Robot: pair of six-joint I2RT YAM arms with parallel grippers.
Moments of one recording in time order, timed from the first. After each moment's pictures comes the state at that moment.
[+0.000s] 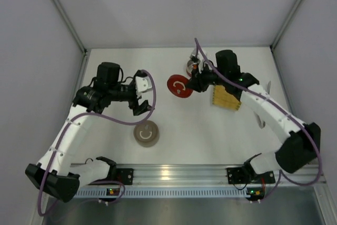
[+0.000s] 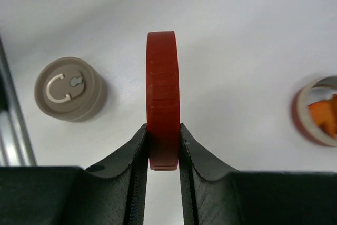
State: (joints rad) left arm -0.38 1.16 1.33 -0.84 0.79 0.72; right arm 0.47 1.48 1.28 -0.39 -0.66 -0.15
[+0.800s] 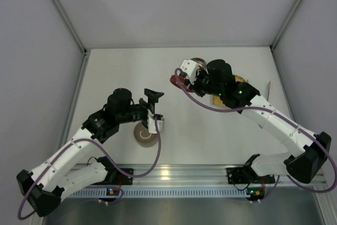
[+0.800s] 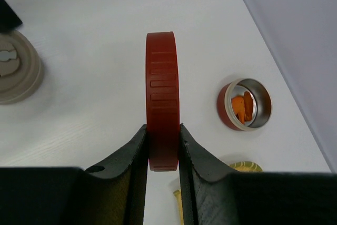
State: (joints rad) left arm -0.66 0.88 0.90 -0.42 0.49 1.14; right arm 0.73 1.27 1.26 -0.45 -0.10 -0.49
